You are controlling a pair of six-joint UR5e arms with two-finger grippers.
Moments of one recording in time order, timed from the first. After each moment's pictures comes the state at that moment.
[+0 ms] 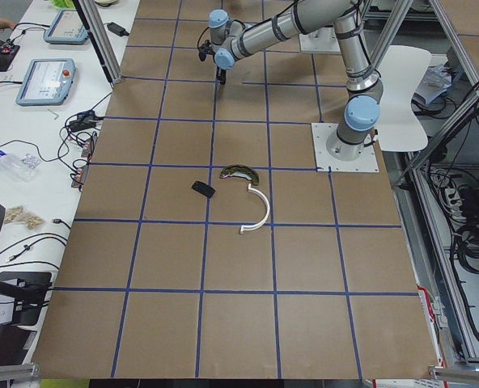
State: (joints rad) left arm -1.97 -2.13 -1.69 -0.90 1.53 -0.24; right arm 0.57 -0.96 1.59 -2.25 -1.51 -1.48
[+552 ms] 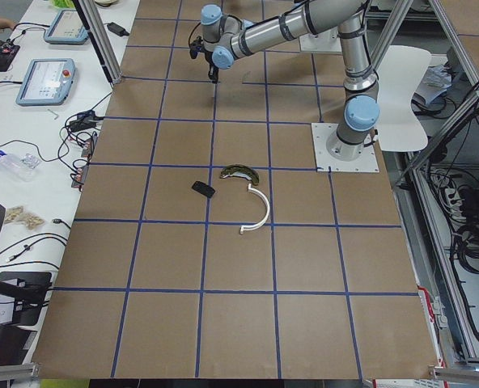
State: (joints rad) left arm -1.81 -2.00 -1.70 -1.03 1.53 -0.07; right arm 0.57 -0.96 1.59 -2.25 -1.51 -1.49
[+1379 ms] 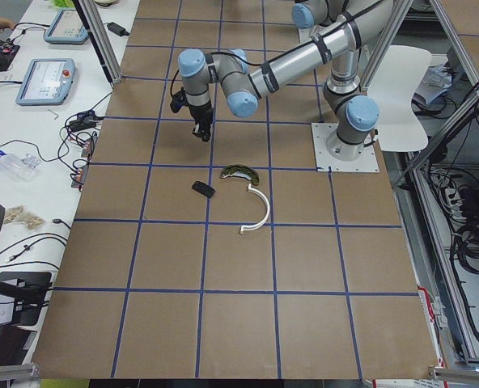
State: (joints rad) left arm -1.12 -1.86 -1.75 -1.14 1.66 0.77; right arm 0.61 -1.08 1.60 -2.14 -1.56 -1.41
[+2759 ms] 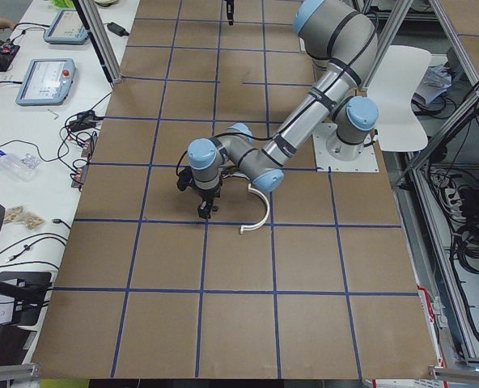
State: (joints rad) left arm -0.87 -1.98 -1.74 -0.97 1.64 1.04; right arm 1.58 -1.41 1.99 -2.10 -1.57 0.16
